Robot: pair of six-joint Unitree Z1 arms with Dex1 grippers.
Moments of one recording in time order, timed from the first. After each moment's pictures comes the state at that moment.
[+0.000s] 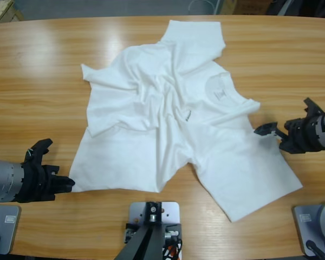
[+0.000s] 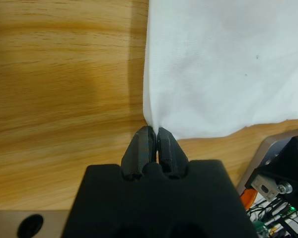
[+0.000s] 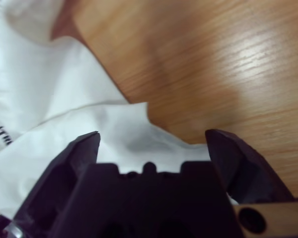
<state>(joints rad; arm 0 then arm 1) -1.01 1.50 -0.46 0.22 -0.11 -1.09 0.39 1.48 -0.51 0.29 0.15 0.89</state>
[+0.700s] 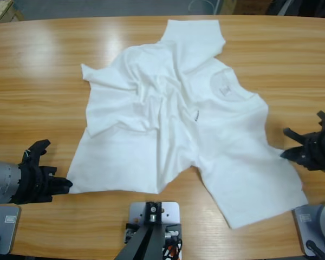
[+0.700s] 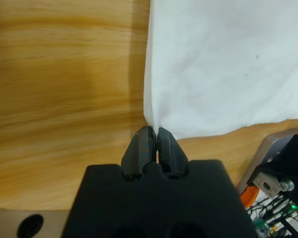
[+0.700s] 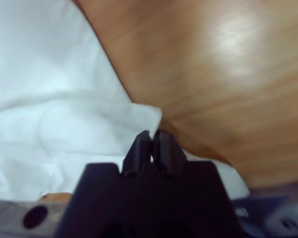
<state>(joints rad) -1.01 1.48 -0.46 0.24 -0.11 -1.09 0.39 1.39 -0.57 0.58 0.13 0.90</state>
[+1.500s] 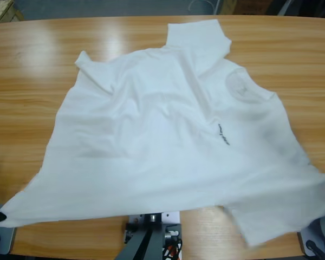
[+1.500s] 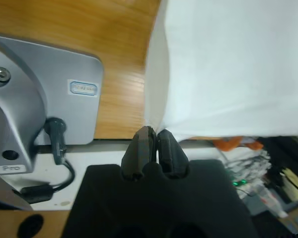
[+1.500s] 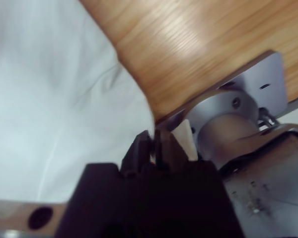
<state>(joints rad) -0.91 0.95 -0.56 0.86 -0.21 -1.32 0.35 1.38 -0.86 1.17 0.05 0.95</state>
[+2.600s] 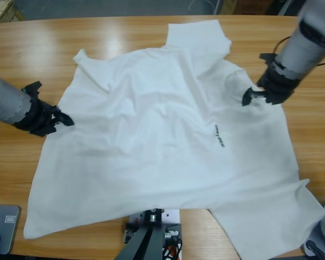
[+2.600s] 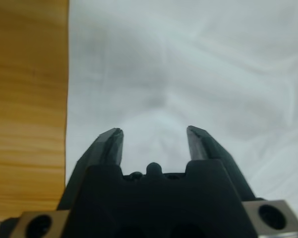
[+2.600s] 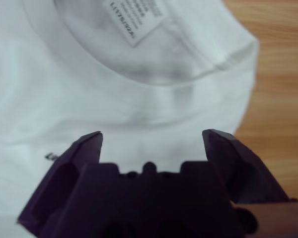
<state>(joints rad) -0.61 1.70 -0.90 0.59 -0.01 -0.94 0.42 1.94 -1.30 0.97 0.01 0.42</state>
